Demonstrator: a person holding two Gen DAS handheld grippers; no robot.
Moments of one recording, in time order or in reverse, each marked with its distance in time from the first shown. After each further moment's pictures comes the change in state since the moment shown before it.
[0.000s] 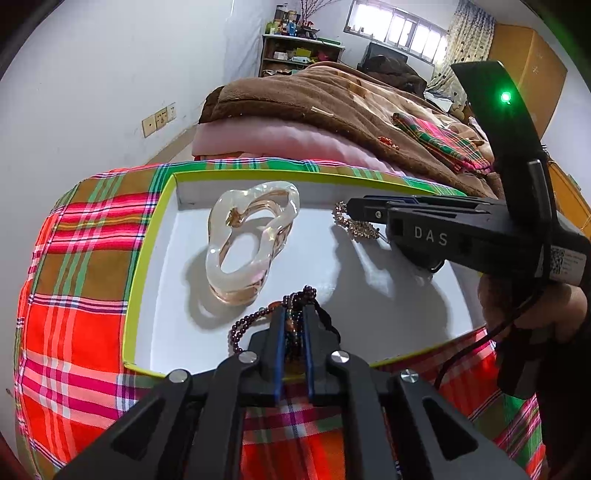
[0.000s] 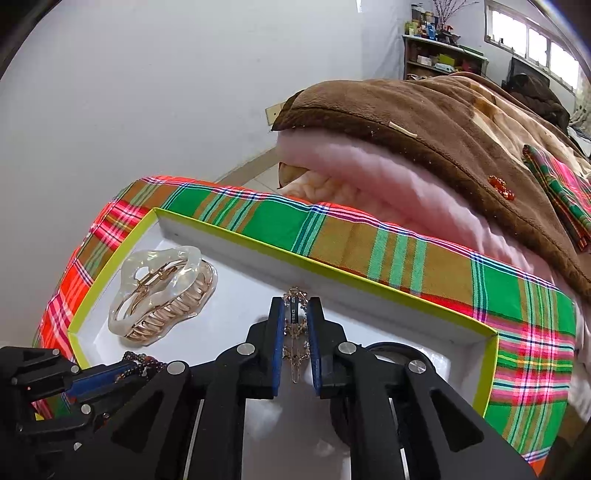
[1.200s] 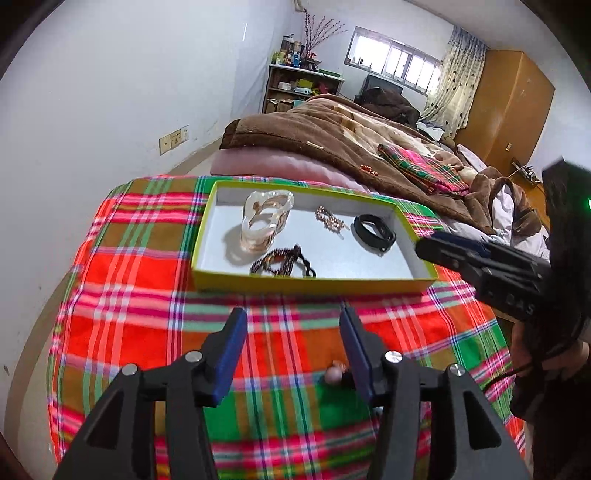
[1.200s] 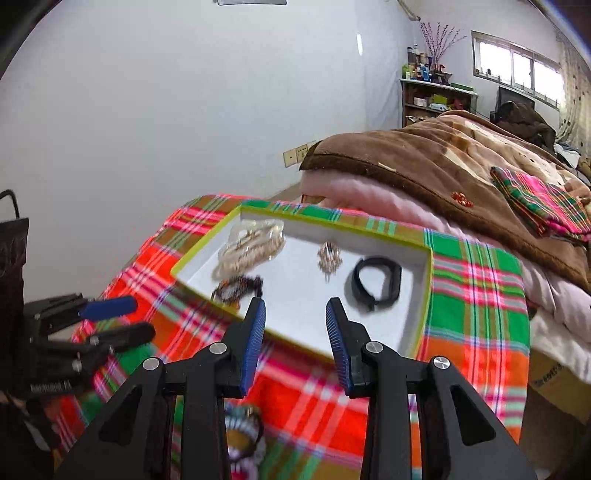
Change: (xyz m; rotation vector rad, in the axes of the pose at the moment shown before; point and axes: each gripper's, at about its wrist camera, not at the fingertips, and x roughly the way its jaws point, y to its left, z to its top) left arm -0.101 0.001 -0.059 -0.042 -0.121 -0.023; right arm -0.138 0.032 -0.093 -0.015 -0.187 0.030
